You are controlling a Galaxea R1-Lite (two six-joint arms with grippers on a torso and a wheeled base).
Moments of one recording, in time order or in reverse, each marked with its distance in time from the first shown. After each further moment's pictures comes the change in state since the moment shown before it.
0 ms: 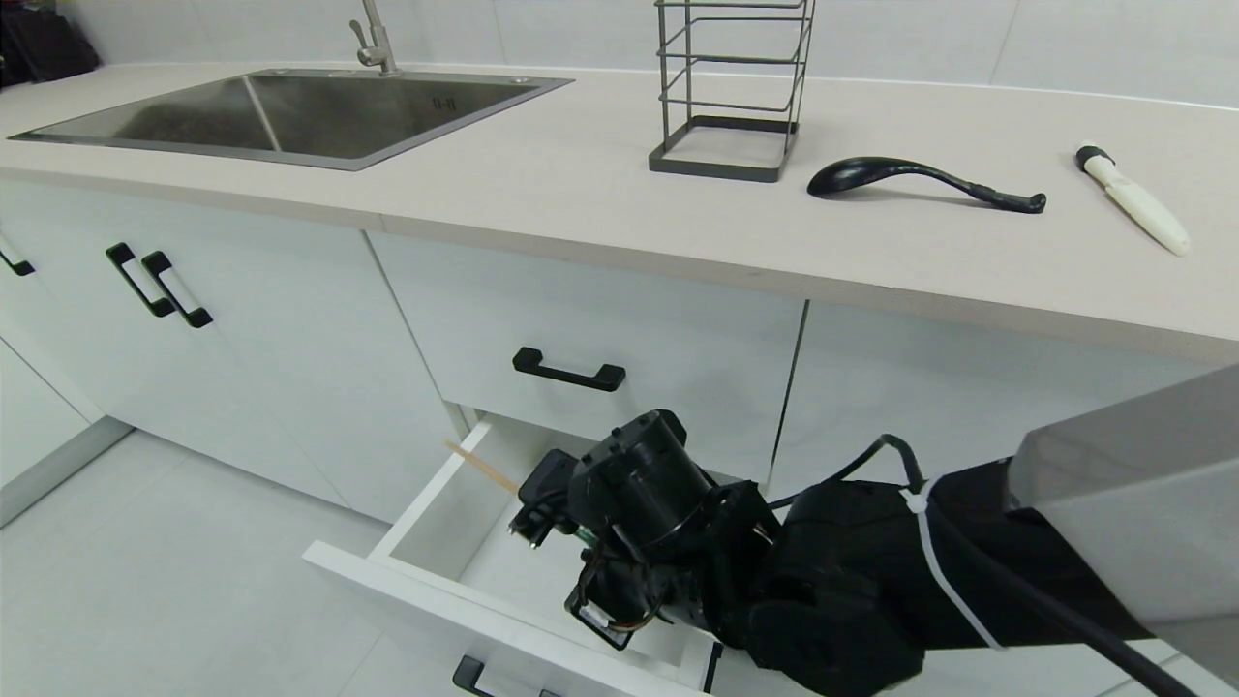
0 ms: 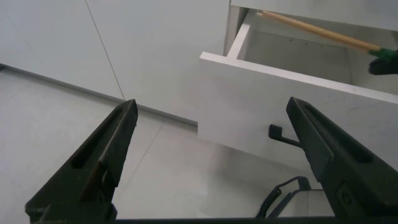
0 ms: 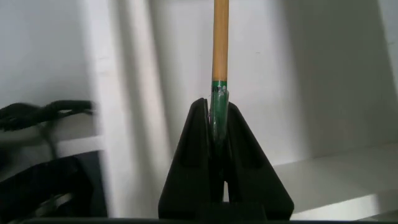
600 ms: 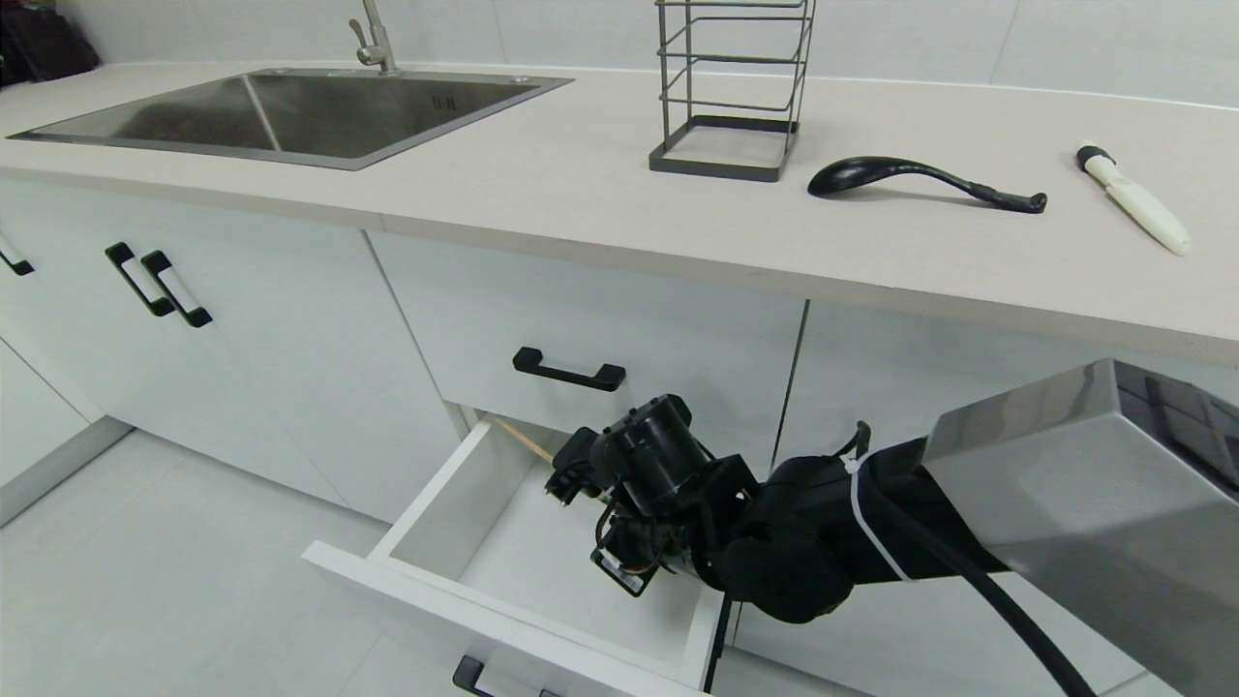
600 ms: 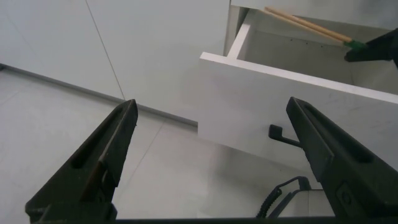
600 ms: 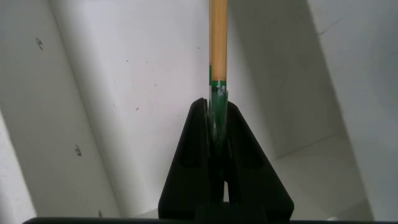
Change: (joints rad) left arm 0.000 0.000 0.000 0.000 0.000 0.000; right arm -0.090 0.107 -0.095 0.008 -0.027 -0.029
